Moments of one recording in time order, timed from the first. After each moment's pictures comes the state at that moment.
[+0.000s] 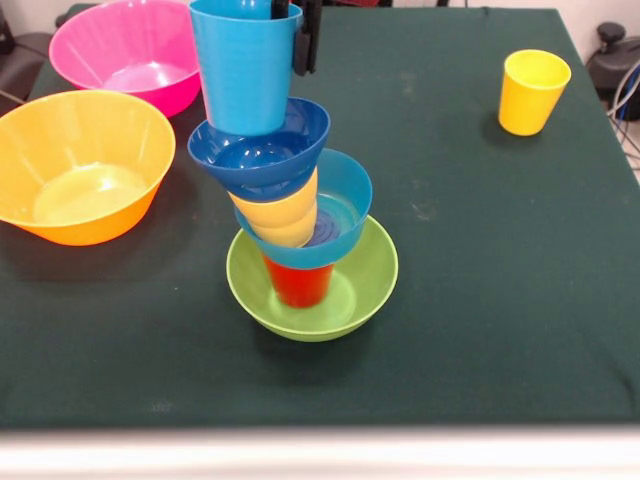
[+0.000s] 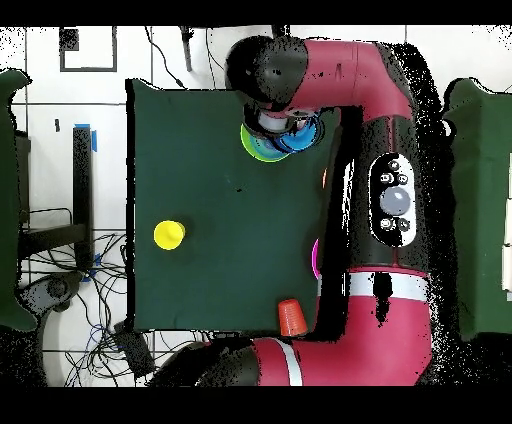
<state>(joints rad) -0.33 -0.54 0.27 0.93 -0.34 1.30 1.95</state>
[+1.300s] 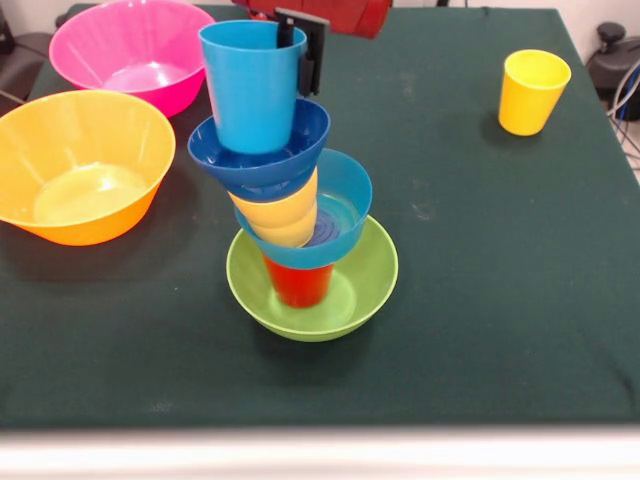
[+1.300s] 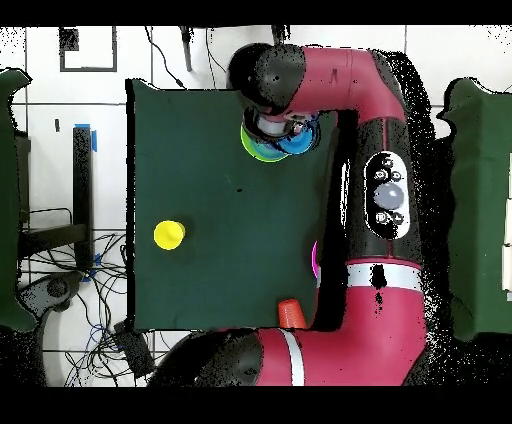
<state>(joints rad) -0.33 -0.50 0.27 0.93 -0.34 1.30 1.95</state>
